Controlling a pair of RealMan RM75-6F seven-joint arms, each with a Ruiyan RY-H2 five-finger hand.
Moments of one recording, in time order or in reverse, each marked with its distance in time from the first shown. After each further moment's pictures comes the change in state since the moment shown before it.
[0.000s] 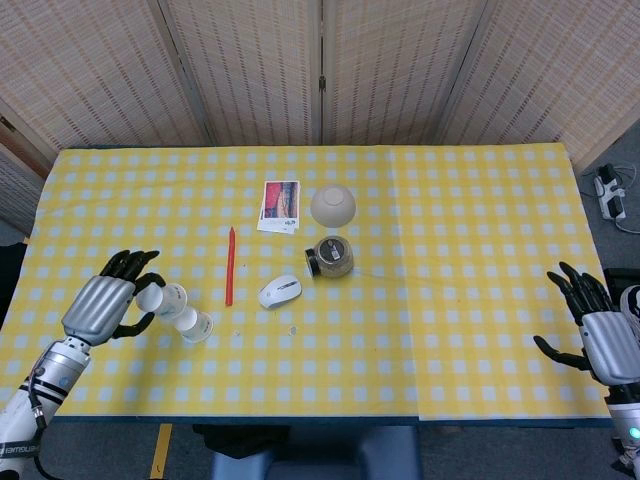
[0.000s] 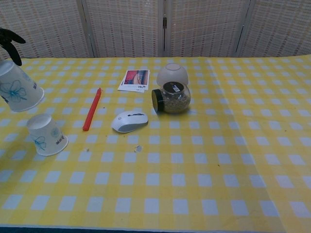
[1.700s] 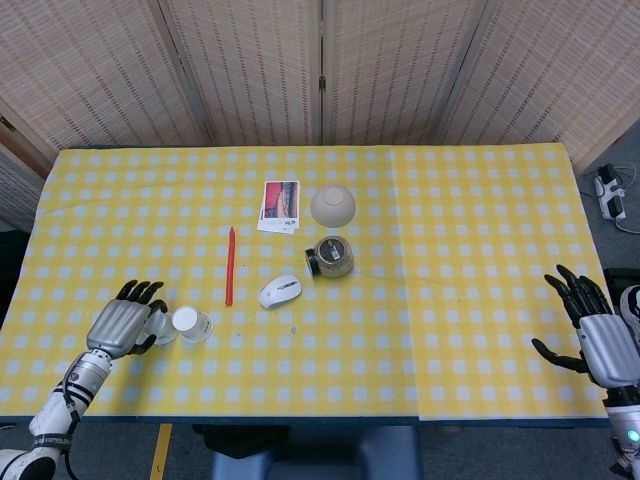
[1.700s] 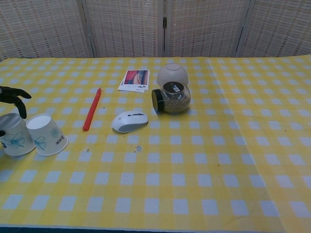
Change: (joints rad) left arm -0.010 -0.257 0.076 0.236 -0.132 -0.088 0.214; right arm -0.005 0.000 -0.007 -0.011 -0.004 -0.001 -0.011
